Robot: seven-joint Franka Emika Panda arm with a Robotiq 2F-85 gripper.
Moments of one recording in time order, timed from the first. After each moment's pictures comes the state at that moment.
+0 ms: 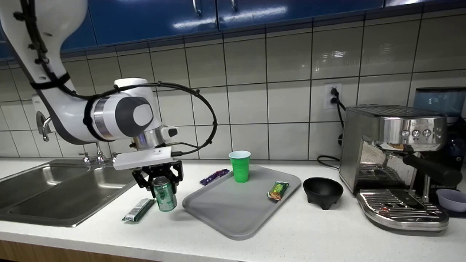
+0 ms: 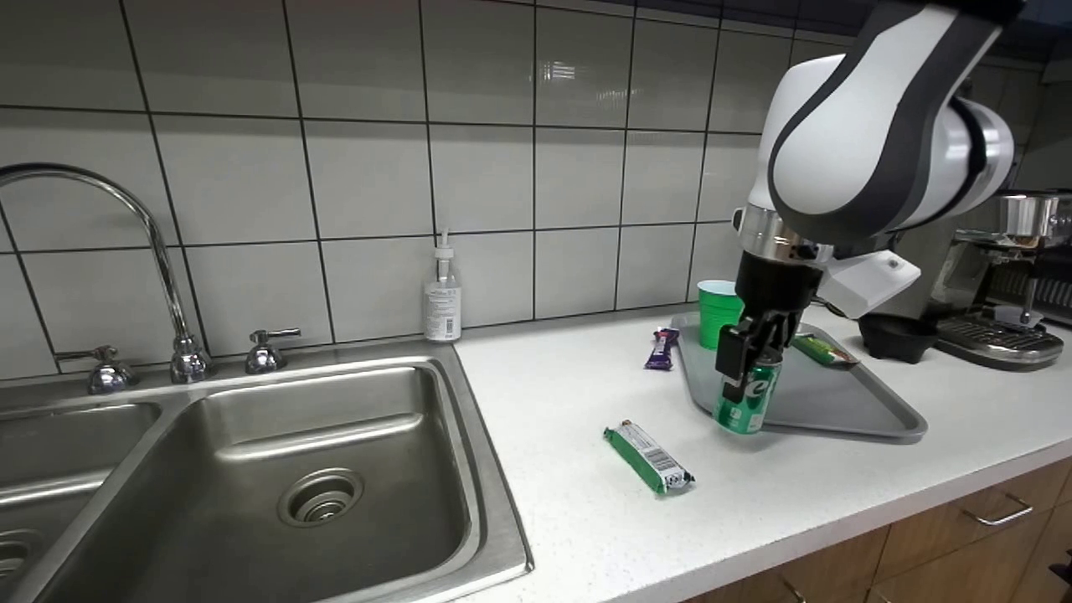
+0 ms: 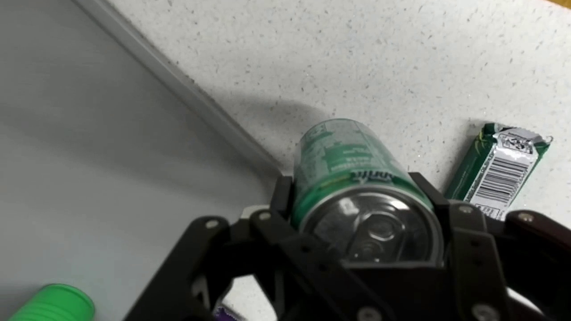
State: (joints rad) arm 0.00 0.13 0.02 -2.62 -0.13 2.87 -0.26
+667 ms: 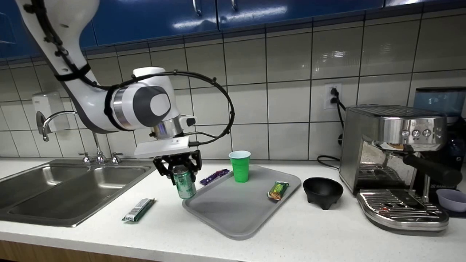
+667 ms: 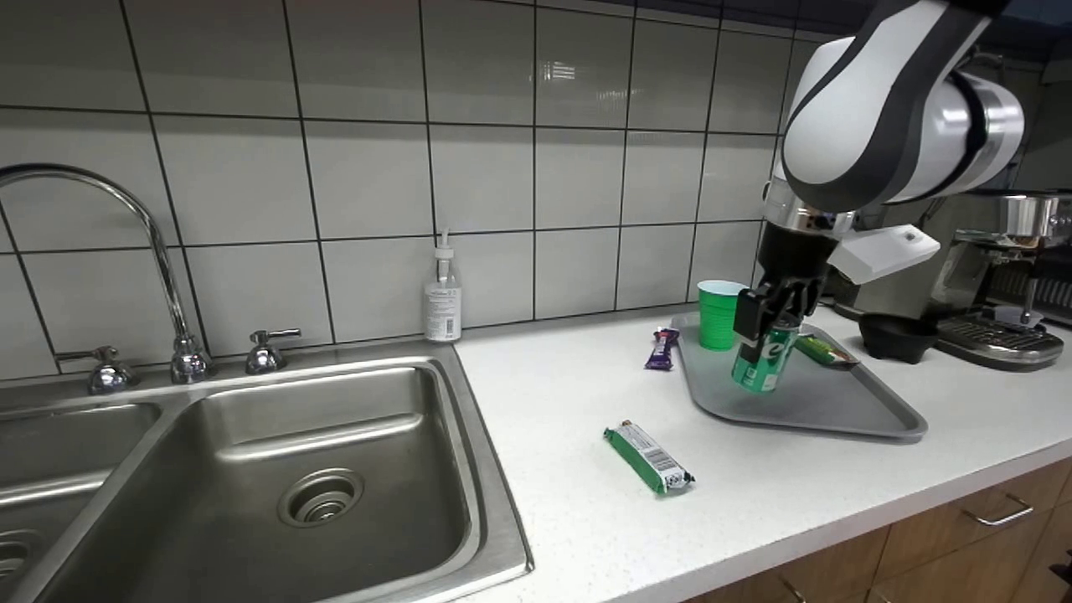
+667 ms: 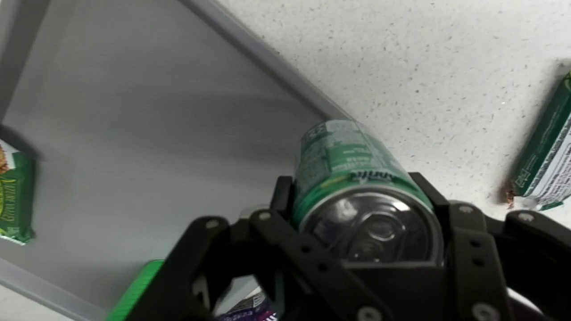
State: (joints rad) arm -0.05 0.12 -0.04 -2.56 -0.12 2.86 -0.26
